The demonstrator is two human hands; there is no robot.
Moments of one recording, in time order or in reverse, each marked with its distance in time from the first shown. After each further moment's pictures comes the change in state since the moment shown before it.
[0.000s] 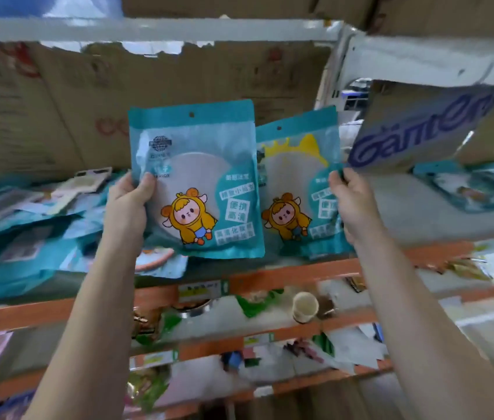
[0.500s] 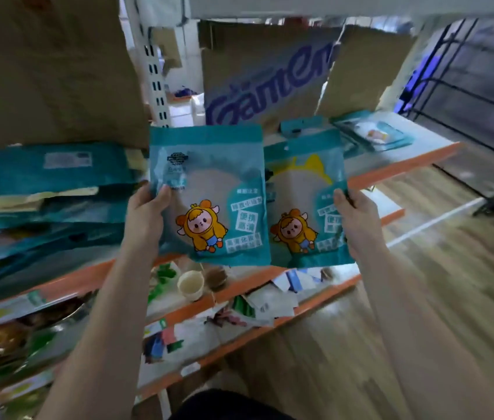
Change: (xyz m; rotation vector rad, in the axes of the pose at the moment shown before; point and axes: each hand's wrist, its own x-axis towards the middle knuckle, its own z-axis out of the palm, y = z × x) left_hand -0.117 -0.082 0.289 0.044 -0.188 -0.229; right_hand -0.025 0.085 -0.312 -0.136 0.424 0.154
